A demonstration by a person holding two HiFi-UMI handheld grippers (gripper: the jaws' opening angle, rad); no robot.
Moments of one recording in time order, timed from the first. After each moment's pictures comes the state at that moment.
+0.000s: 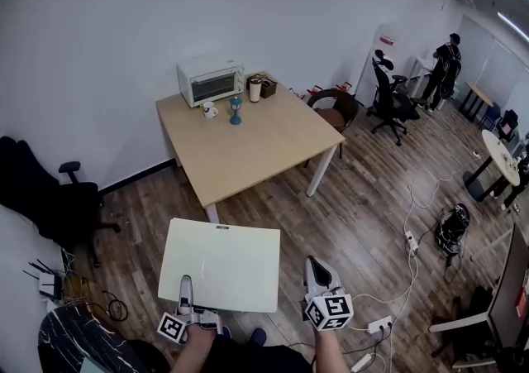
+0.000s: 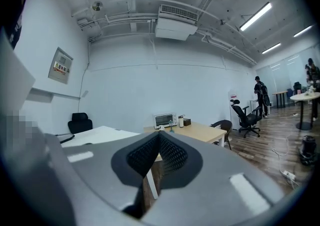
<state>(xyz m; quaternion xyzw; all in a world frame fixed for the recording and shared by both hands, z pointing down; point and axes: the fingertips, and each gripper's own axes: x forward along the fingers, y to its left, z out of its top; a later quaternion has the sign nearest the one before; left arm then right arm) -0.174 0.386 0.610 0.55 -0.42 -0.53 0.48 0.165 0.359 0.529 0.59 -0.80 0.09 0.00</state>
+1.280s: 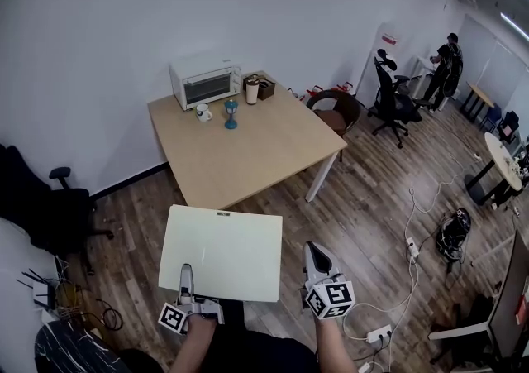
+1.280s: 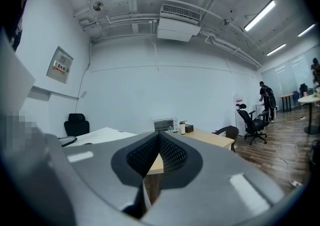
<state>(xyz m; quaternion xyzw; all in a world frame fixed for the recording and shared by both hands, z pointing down) -0.151 0.253 0.621 0.56 -0.40 -0.55 0.47 0.175 0.227 0.528 0.58 -0.81 0.07 -0.01</state>
